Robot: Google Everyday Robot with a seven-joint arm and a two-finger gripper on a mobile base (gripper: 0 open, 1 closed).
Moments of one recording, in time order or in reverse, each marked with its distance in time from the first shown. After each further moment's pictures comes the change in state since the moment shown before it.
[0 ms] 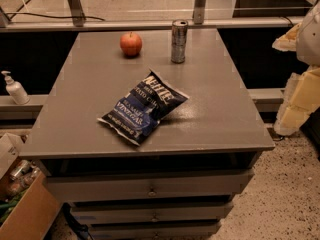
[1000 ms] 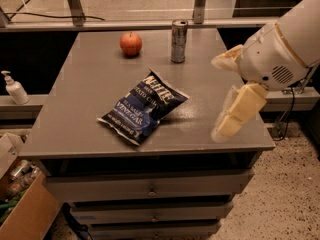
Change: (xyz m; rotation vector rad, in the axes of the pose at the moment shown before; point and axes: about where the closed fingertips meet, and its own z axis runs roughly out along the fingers) arm -0.090 0.029 0.049 -0.168 -0.384 -0.034
